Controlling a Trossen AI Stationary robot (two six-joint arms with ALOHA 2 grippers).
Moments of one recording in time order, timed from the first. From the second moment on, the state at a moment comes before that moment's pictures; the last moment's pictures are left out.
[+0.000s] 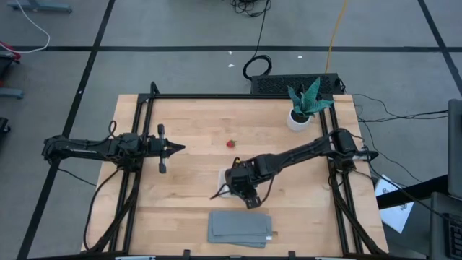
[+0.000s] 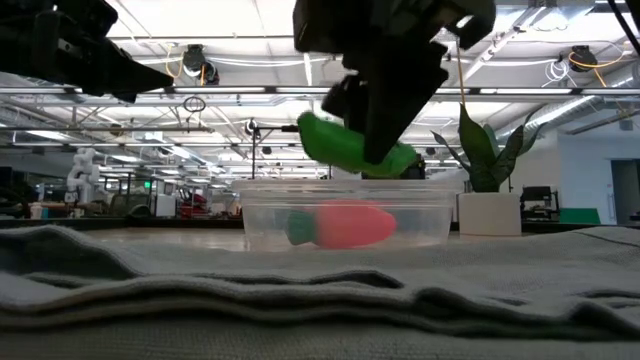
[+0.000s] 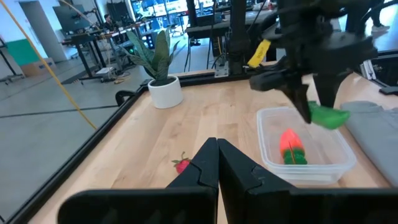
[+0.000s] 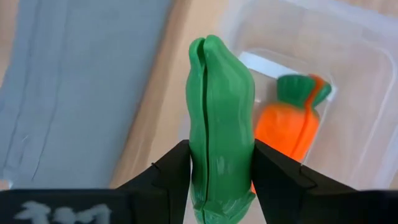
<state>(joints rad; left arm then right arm) -0.03 0.33 0.18 0.03 -0.14 0.14 0.23 1.98 1.54 -0.80 -0.13 0.00</state>
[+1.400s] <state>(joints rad) -0.03 0.33 0.18 0.03 -0.14 0.12 0.20 1.98 1.44 -0.72 -0.10 0.08</state>
